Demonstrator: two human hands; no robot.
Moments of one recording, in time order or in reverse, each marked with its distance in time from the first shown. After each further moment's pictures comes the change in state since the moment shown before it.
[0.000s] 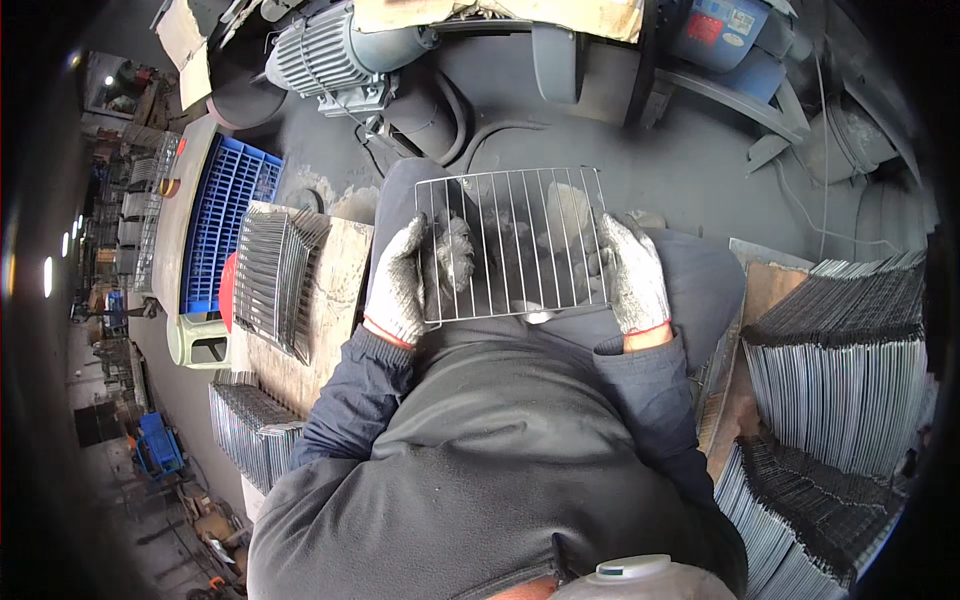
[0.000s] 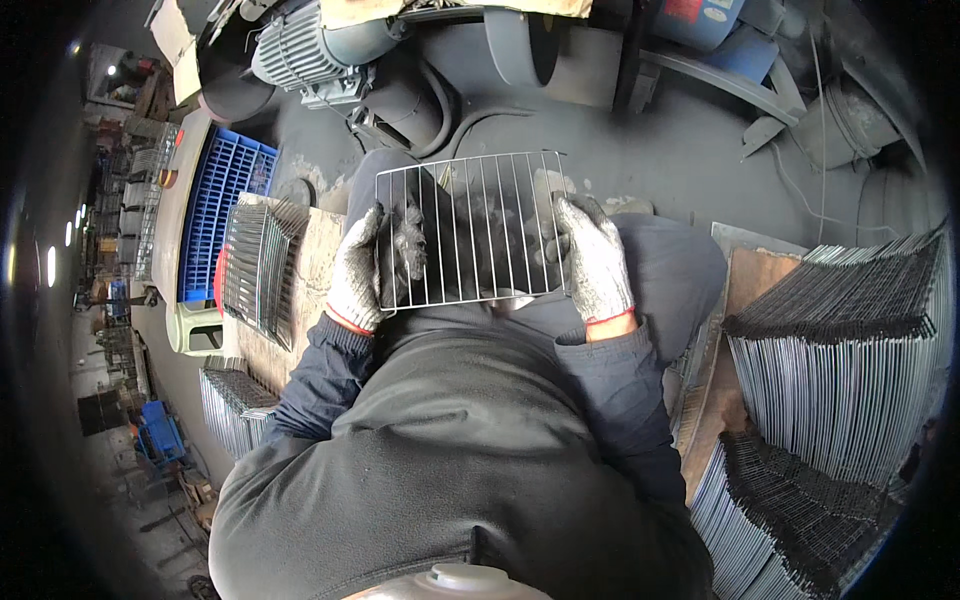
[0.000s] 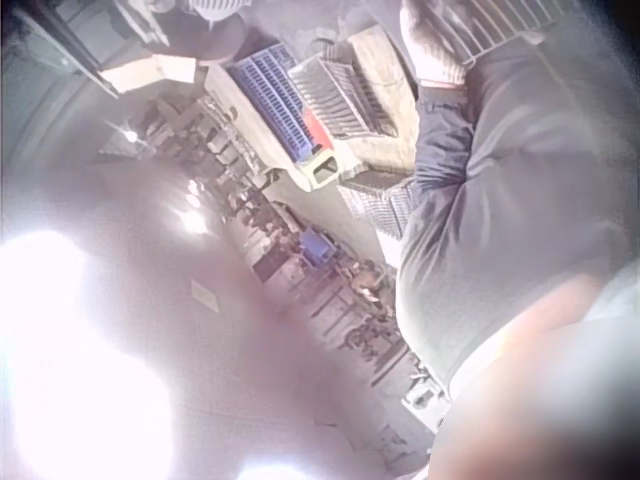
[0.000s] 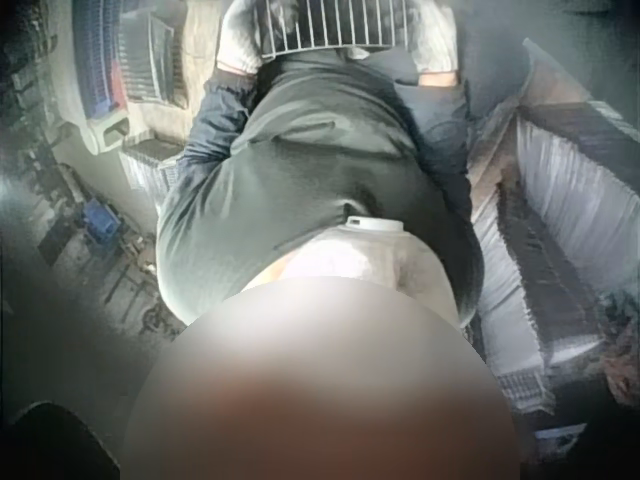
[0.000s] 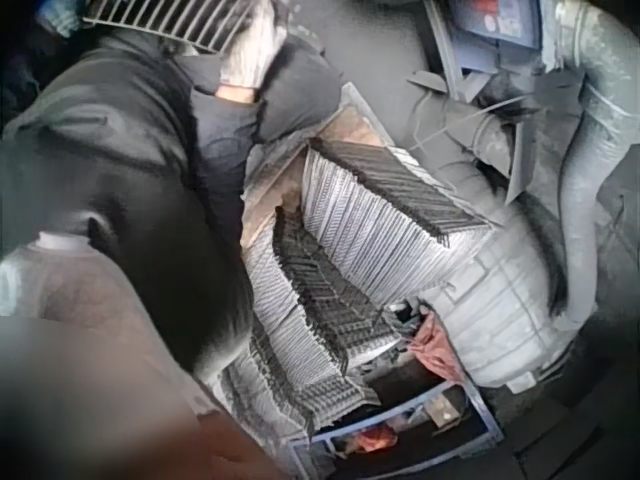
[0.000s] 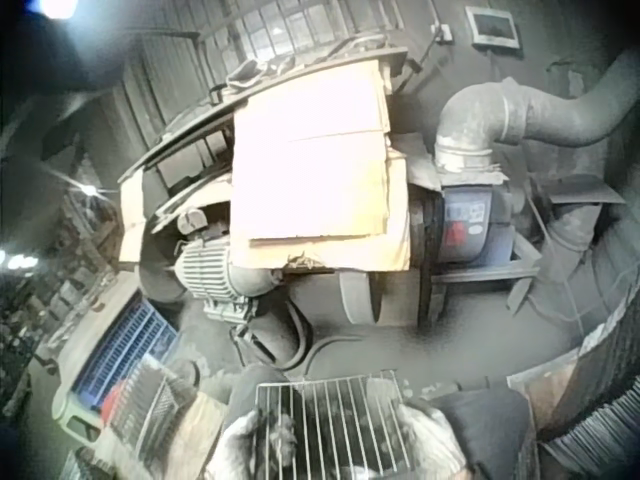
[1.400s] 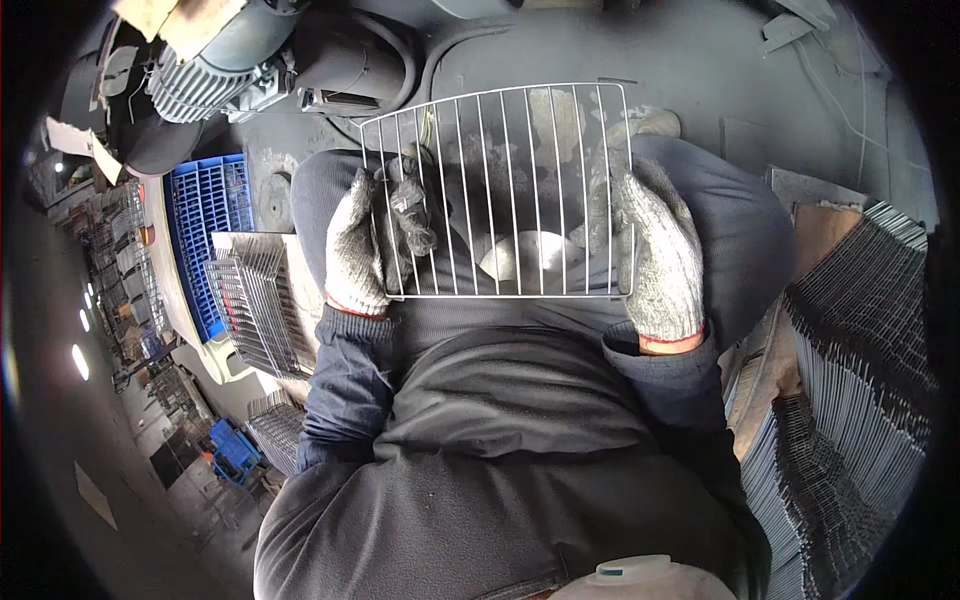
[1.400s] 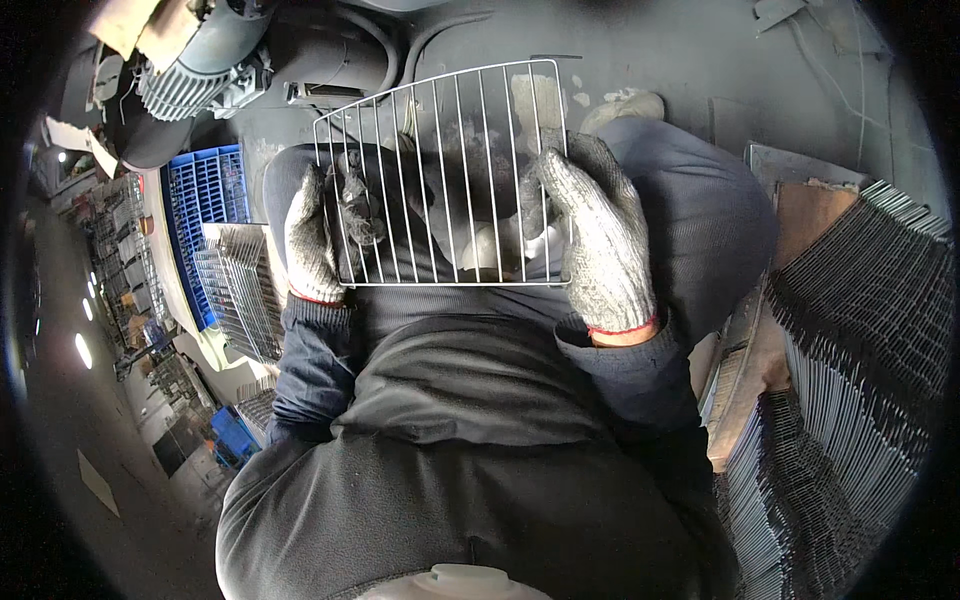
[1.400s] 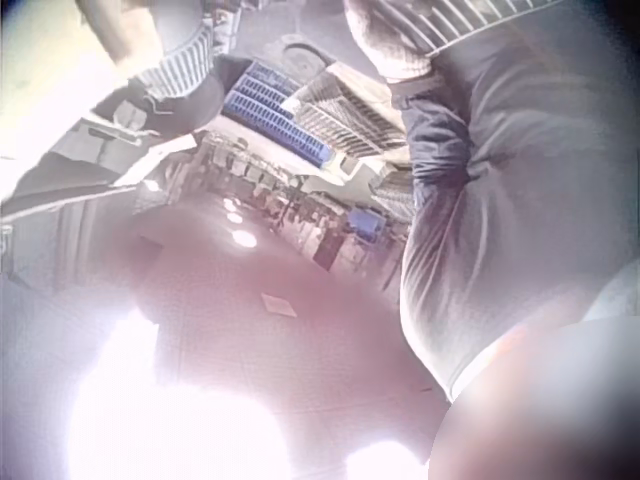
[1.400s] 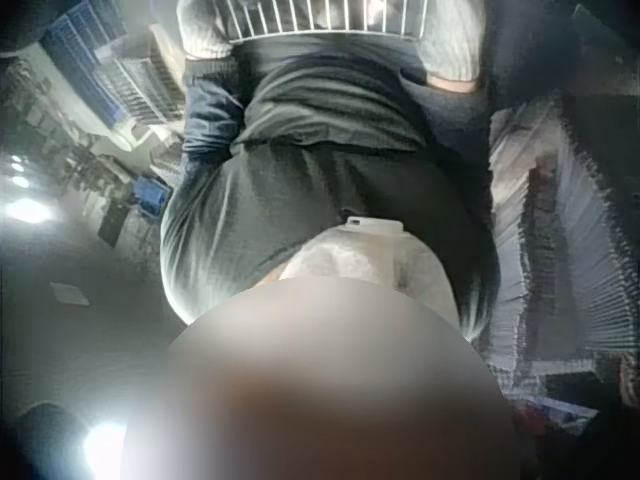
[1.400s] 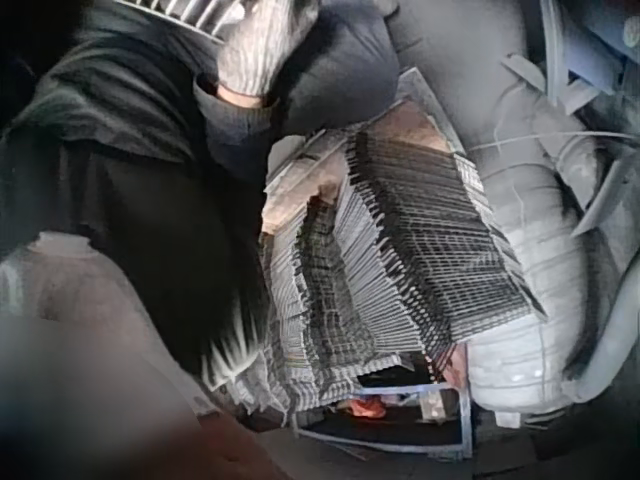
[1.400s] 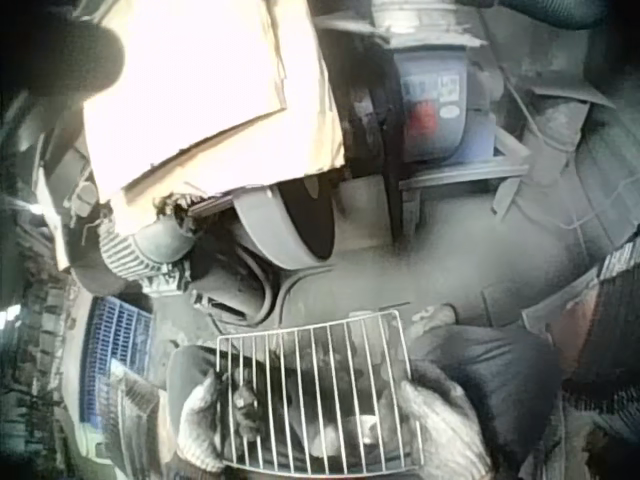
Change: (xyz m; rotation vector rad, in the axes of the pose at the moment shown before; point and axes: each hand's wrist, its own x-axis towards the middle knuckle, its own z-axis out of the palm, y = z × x) left_hand 0.086 0.015 -0.020 0.012 -0.058 -0.211; right_hand 0.005 0.007 0.001 0.211 0.268 0.010
